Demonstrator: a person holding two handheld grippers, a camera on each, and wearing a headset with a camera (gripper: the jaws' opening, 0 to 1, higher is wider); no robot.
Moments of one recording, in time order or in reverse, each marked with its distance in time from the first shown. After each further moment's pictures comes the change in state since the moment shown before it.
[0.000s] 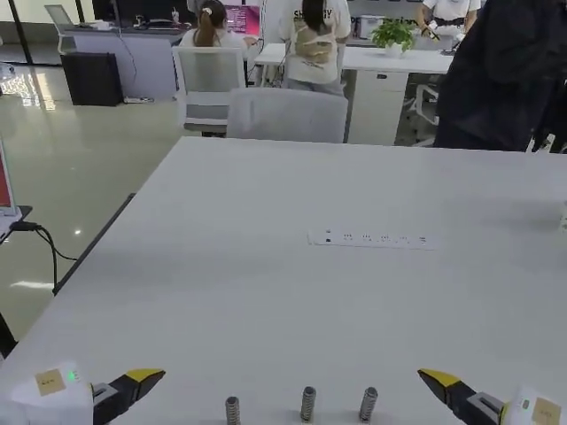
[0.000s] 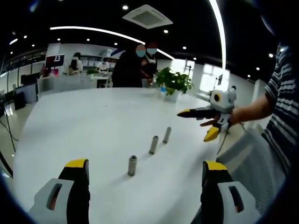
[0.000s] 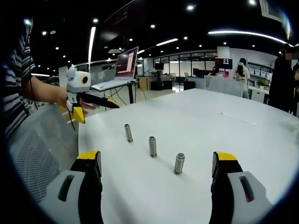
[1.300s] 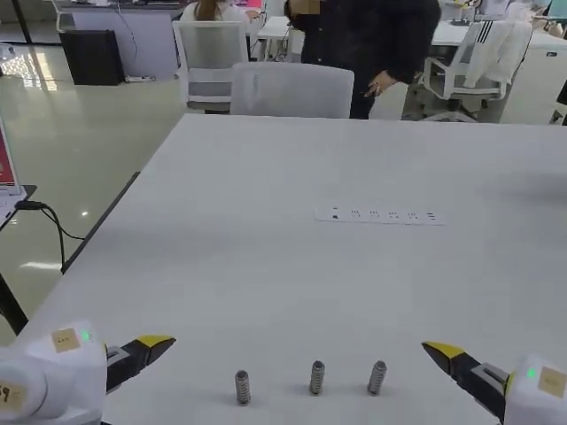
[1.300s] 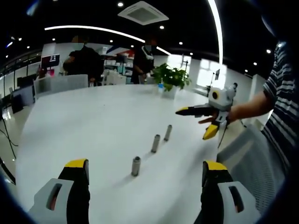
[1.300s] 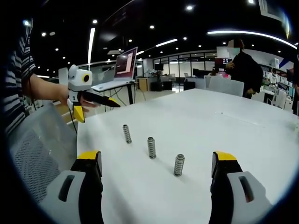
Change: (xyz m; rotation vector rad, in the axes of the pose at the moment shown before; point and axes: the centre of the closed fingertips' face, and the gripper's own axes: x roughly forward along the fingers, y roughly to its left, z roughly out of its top) left arm 0.004 0.007 0.003 0.033 0.040 -0.024; right arm 0.006 -0.003 -0.002 0.010 -0.010 -0.001
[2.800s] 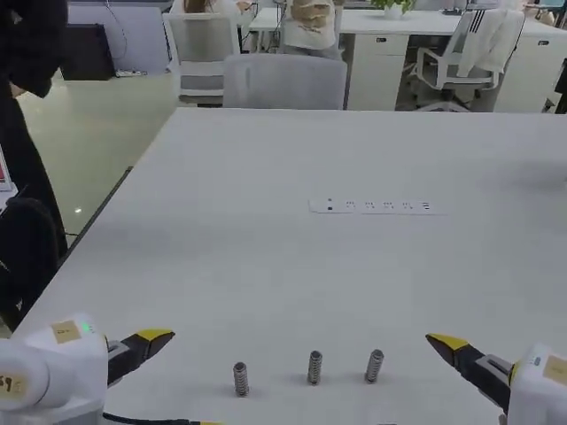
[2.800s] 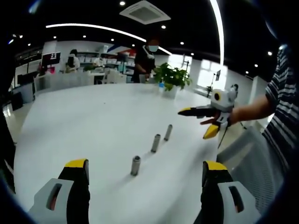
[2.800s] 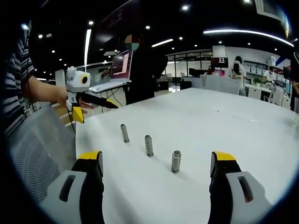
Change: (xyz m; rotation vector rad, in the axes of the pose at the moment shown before) left arm 0.004 0.001 -0.002 -0.019 0.007 -0.002; right arm -0.006 -0.005 -0.004 0.025 -0.005 -0.030
